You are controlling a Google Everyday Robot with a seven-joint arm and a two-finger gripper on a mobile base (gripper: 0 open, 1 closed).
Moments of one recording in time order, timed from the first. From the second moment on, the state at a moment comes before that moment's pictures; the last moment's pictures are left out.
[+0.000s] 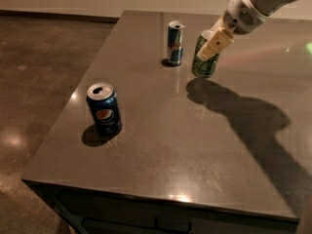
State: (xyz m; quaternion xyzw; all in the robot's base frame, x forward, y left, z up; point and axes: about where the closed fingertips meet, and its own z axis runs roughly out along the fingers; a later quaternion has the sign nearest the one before) arm 0.645 -0.152 0.952 -0.54 0.79 0.11 0.29
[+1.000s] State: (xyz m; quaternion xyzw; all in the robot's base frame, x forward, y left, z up) arm 0.683 -0.121 0.930 -0.51 0.81 0.11 0.28
